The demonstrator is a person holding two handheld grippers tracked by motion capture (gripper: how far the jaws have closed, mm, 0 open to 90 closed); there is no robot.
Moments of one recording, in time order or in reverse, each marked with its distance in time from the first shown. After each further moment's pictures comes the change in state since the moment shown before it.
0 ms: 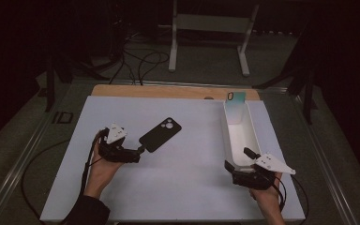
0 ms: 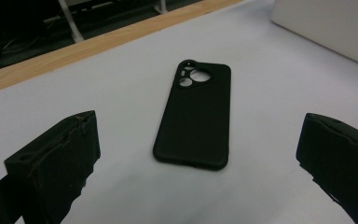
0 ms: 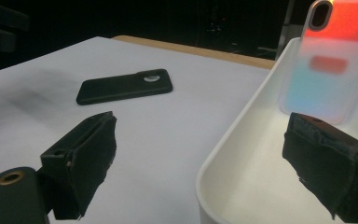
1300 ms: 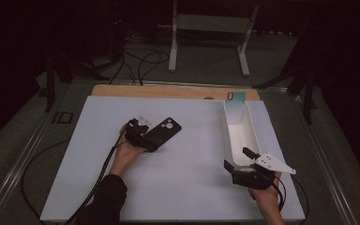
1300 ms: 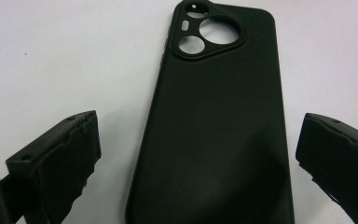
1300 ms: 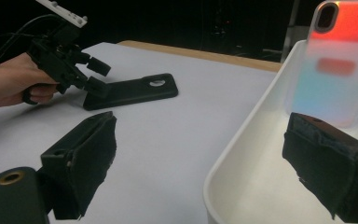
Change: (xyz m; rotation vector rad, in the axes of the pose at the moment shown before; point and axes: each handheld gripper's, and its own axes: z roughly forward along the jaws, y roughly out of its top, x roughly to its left) left arm 0.012 -0.005 0.120 0.251 -0.056 -0.021; right arm 0.001 0.001 0.001 -0.016 0.020 0.019
